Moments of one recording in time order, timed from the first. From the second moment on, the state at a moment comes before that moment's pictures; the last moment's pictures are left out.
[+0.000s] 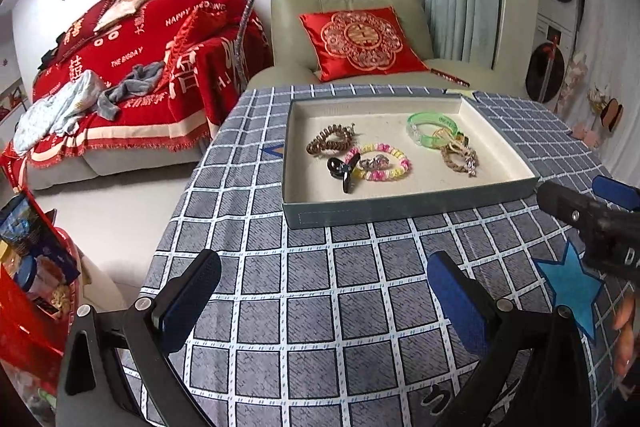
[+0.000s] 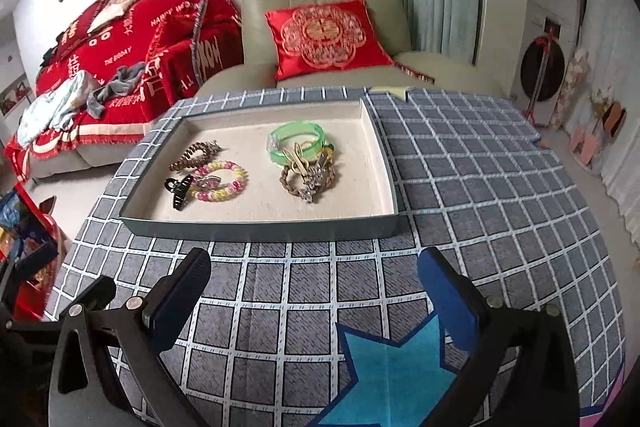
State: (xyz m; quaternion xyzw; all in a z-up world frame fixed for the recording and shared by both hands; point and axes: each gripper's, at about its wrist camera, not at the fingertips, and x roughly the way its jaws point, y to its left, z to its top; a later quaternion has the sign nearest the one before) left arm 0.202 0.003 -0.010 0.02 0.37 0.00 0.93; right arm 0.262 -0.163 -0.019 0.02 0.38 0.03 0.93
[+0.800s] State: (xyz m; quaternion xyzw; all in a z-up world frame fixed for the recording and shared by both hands) left arm 0.183 -0.001 -0.004 0.01 0.35 0.01 0.94; right arm 0.226 -0.150 -0.008 -0.01 0.33 0.02 0.94
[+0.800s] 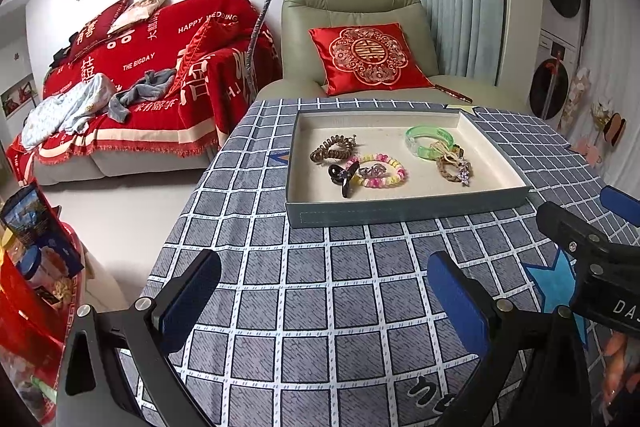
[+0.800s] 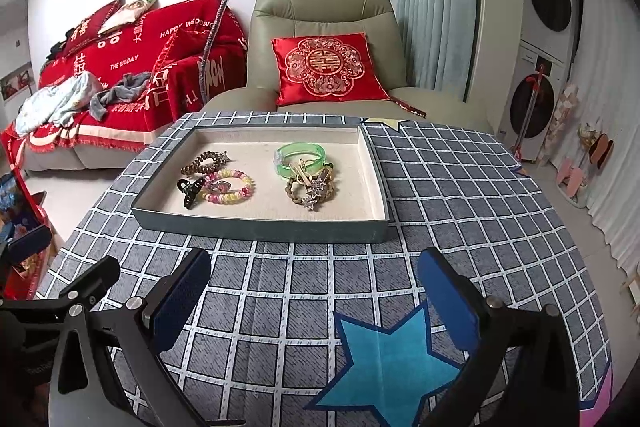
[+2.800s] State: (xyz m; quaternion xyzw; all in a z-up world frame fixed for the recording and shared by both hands) left arm 0.183 0.002 -0.010 0.01 0.36 0.02 0.93; right arm 0.229 -0.146 -0.014 0.00 0.34 0.01 0.94
